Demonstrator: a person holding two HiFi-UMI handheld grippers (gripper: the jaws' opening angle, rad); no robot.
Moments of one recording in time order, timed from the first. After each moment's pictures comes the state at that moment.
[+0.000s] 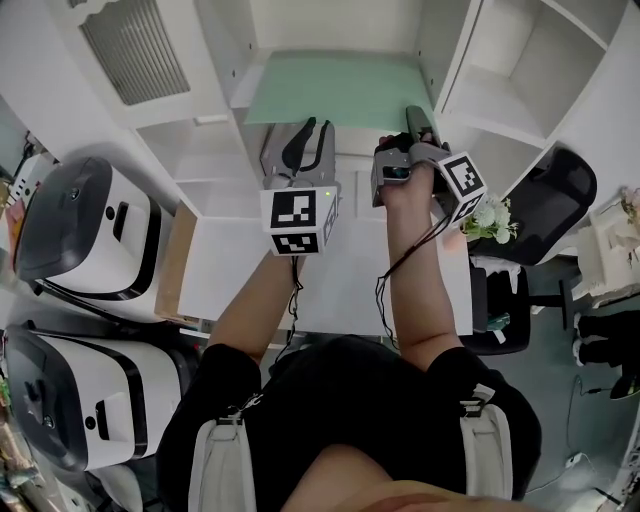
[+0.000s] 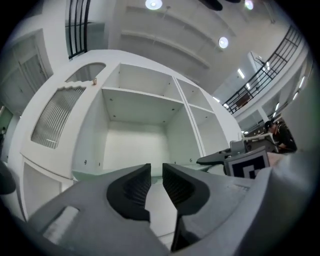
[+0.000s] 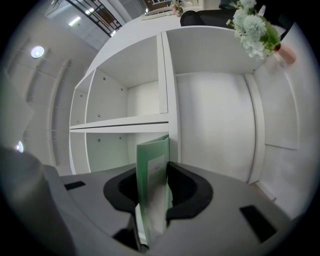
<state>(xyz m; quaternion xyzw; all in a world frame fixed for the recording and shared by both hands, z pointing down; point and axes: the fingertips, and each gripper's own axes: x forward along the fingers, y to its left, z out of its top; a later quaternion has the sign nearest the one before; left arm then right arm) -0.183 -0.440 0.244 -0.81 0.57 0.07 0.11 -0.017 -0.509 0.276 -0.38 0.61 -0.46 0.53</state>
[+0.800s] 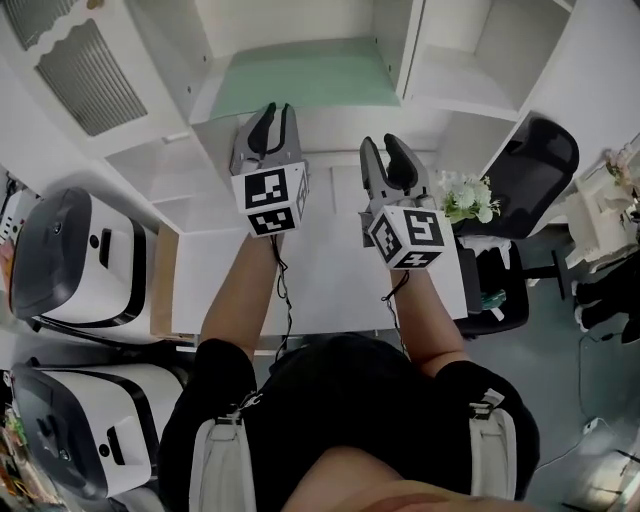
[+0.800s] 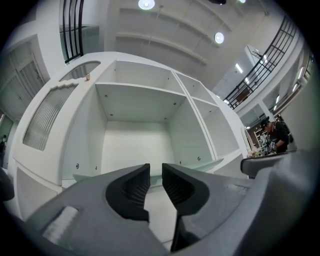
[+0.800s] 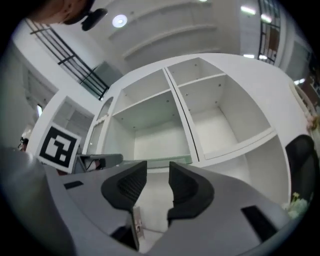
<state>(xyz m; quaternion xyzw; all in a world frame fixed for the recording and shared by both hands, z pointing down) -0.174 -0.484 0.238 -0.80 0.58 0.06 0.14 -0.029 -0.430 0.277 -0.57 0.80 0.05 0.15</state>
